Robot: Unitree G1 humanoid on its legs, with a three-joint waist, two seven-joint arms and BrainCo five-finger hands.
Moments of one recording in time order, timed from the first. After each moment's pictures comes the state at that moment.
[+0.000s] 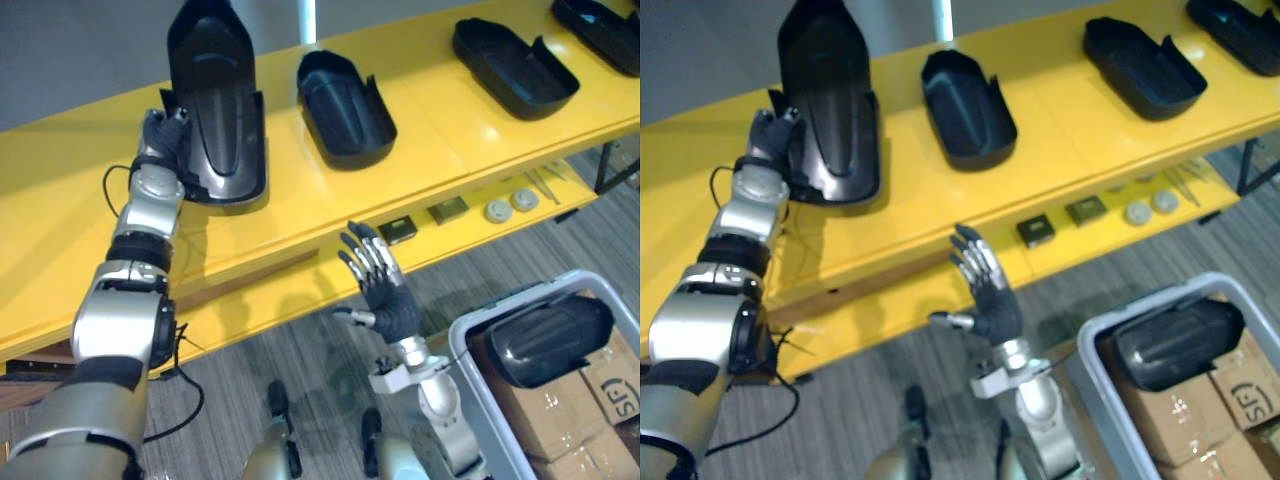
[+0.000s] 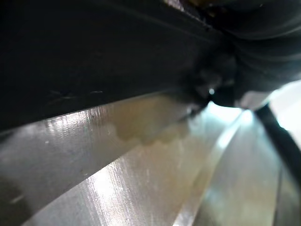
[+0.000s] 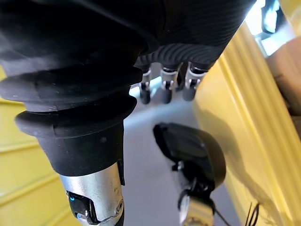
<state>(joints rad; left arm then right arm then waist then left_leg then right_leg) -1.22 0.52 -0.02 1.12 0.16 0.06 0.18 0.04 -0.07 0.43 -0.27 0.28 -0.32 0.09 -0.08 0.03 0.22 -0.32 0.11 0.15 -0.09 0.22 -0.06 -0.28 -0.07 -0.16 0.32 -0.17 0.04</state>
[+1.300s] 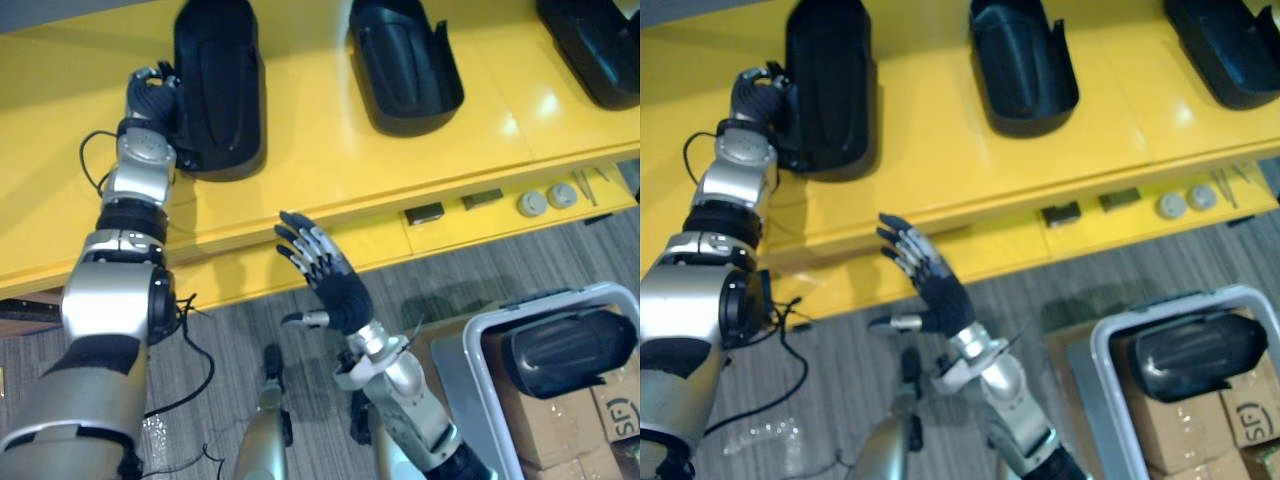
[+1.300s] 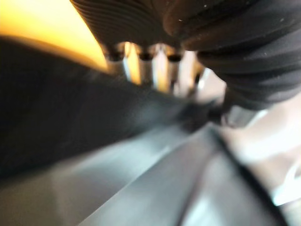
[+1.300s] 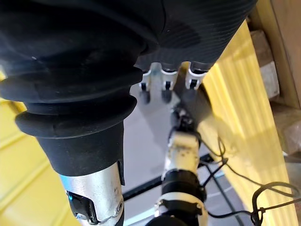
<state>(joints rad) -1.35 0.52 0.03 1.16 0.16 0.10 0.20 -0.14 -0.07 0.59 -0.21 0.35 -0.31 0.11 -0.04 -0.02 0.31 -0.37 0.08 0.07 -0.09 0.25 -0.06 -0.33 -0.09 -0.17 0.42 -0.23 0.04</state>
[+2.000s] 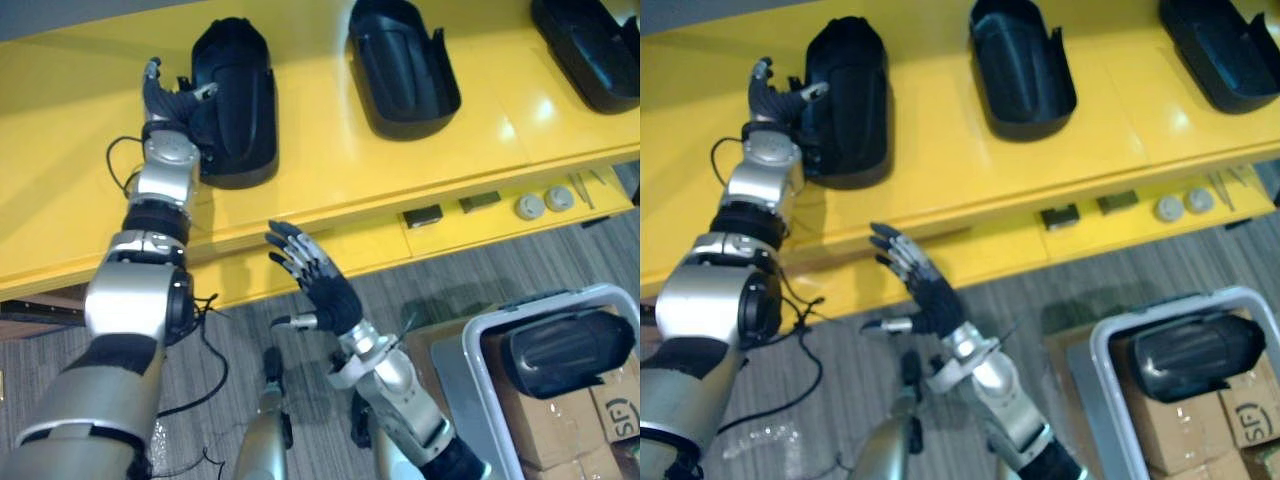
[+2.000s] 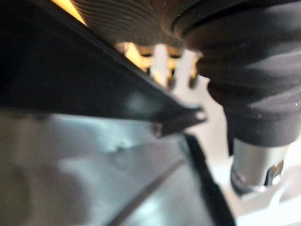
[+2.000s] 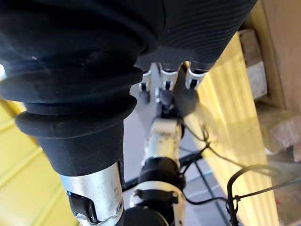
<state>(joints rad) -1.34 0.42 0.06 1.06 0.03 0.10 0.43 -0.18 -0.07 0.62 -0.14 0.31 -0.31 0.08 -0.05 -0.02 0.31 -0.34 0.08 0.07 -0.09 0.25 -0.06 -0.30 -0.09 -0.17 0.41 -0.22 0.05</state>
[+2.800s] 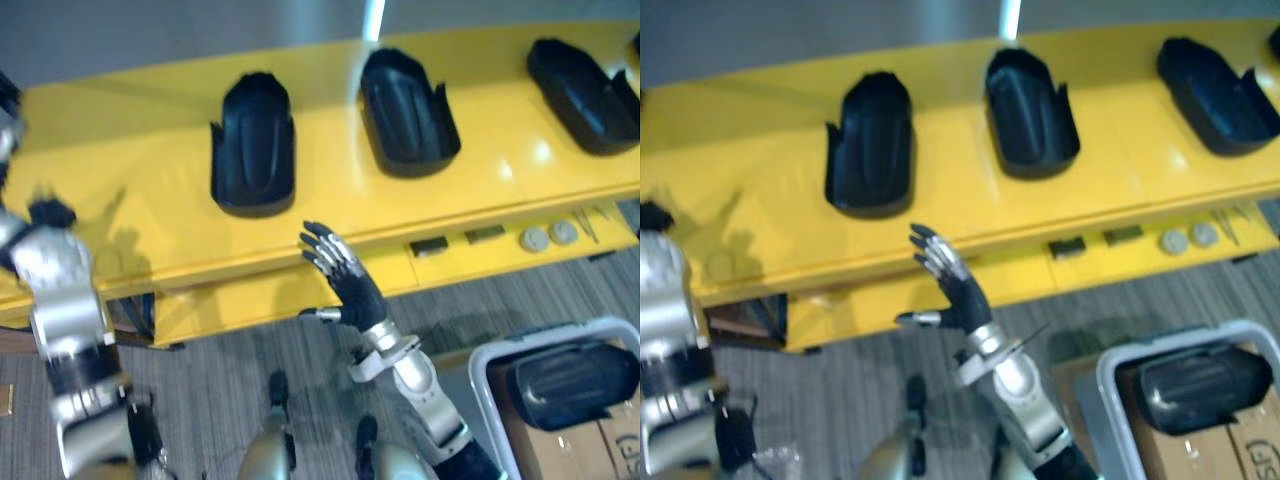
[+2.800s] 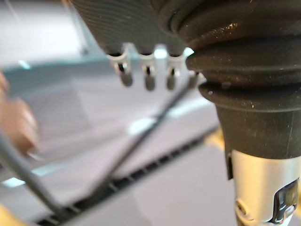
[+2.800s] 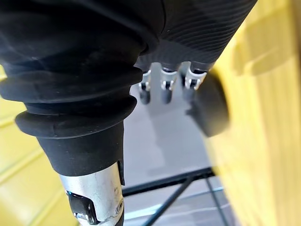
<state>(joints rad) -0.08 0.11 0.57 -0.21 0.25 -0.03 0.69 -0.12 -0.08 0.46 -0.08 0.25 -0.32 0.08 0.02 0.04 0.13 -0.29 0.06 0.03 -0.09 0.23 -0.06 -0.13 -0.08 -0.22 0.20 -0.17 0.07</state>
